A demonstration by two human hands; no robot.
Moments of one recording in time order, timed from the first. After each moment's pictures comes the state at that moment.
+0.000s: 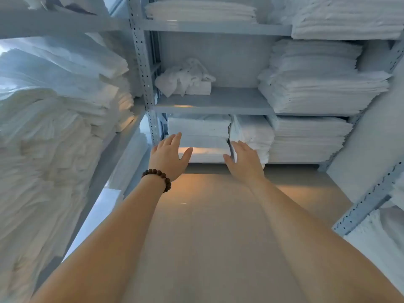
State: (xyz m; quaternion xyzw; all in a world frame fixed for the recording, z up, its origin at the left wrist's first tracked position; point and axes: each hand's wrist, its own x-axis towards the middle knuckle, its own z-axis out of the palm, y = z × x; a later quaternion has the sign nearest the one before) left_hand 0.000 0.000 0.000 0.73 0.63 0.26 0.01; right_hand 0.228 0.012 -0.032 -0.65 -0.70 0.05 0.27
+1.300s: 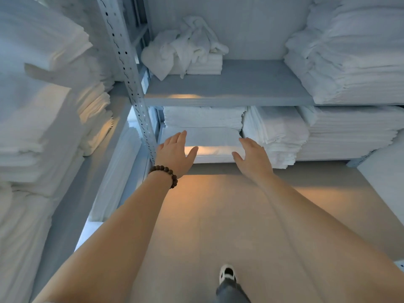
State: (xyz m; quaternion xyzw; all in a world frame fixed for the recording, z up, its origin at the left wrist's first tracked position) left_hand -0.036 0.438 -0.080 0.75 0.64 0.16 0.06; right_hand 0.196 0.425 -0.097 -0.69 -0.68 0.12 0.21
